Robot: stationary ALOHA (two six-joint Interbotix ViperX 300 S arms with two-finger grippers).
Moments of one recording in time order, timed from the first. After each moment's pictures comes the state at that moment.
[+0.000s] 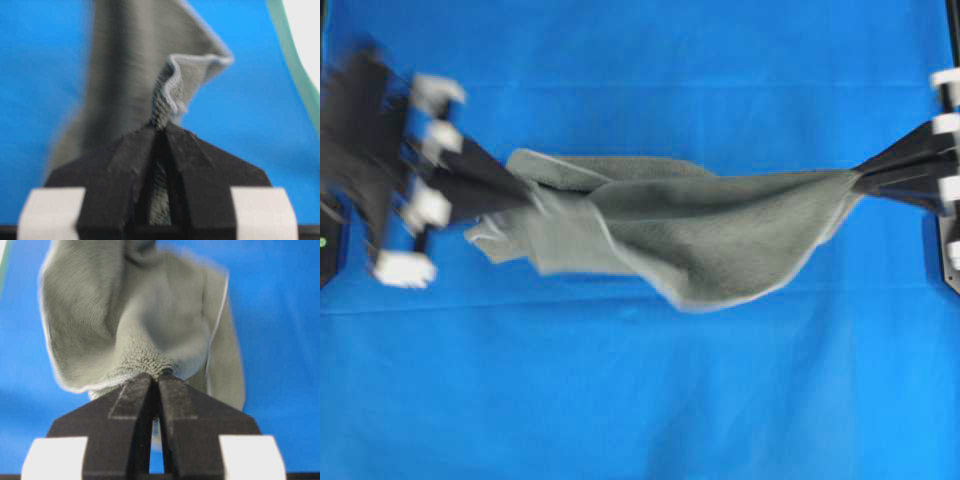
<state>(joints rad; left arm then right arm) 0.00 -0.65 0.68 -0.03 0.23 -0.03 -0.01 -0.91 0.82 -0.04 0.47 0.12</state>
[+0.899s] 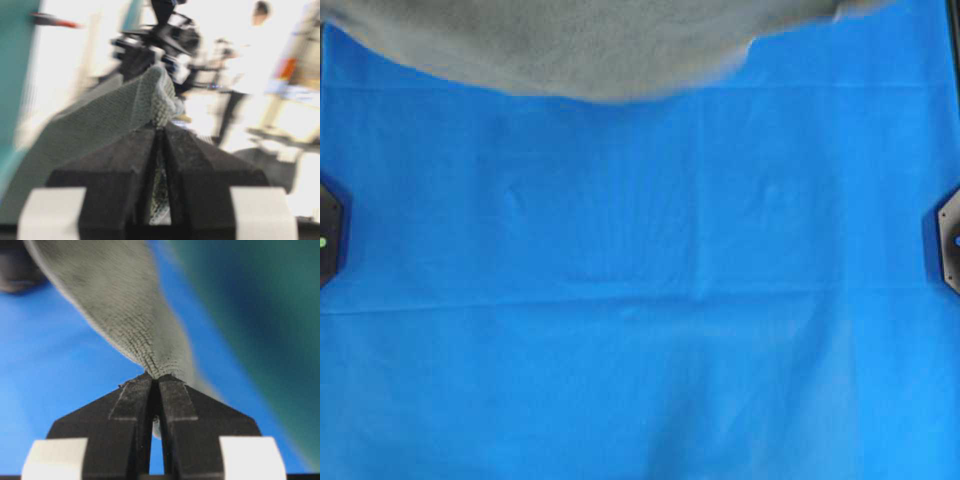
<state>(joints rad) 0.06 -0.96 0.57 -0.04 0.06 -0.24 -0.14 -0.68 0.11 -0.15 0.98 0.21</state>
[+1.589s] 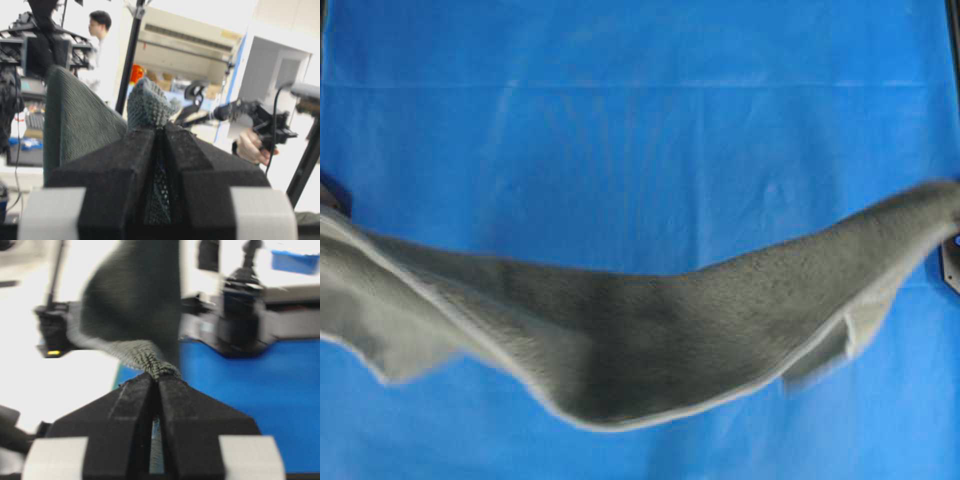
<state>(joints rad) -0.31 -0.82 0.62 -0.04 -0.26 -0.17 0.31 -0.62 0.07 -0.28 0.80 0.42</state>
